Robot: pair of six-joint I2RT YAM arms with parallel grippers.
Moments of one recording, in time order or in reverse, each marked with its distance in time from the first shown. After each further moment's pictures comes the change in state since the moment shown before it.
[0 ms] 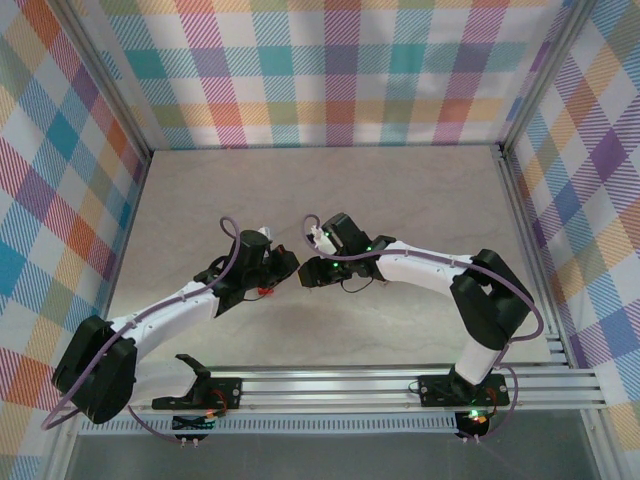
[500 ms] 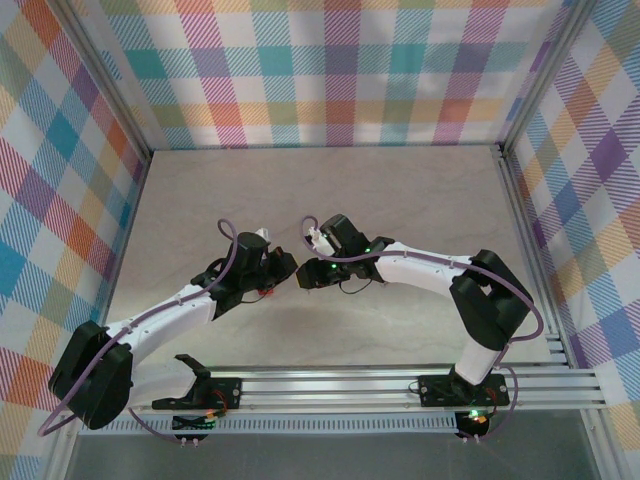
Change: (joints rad) left arm 0.000 -0.031 -0.017 -0.020 -0.008 0.019; right arm 0.005 0.000 0.000 0.009 -0.006 0.011
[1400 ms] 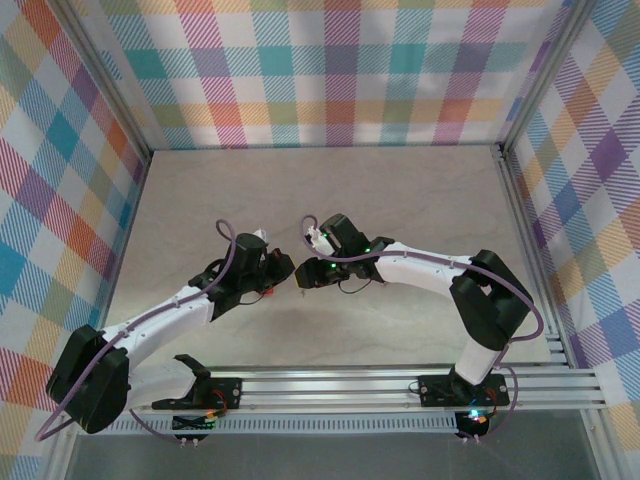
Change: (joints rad) left arm 0.000 -0.025 0.000 -0.039 -0.026 0.026; right arm 0.002 0.000 0.000 0.019 -0.024 0.010
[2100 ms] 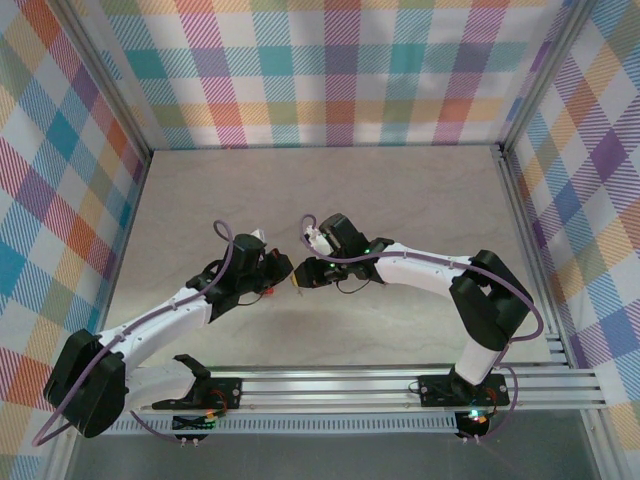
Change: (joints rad) left arm 0.000 -0.027 -0.005 -0.019 -0.016 0.004; right arm 0.005 0.000 -0.006 0.046 -0.032 0.020
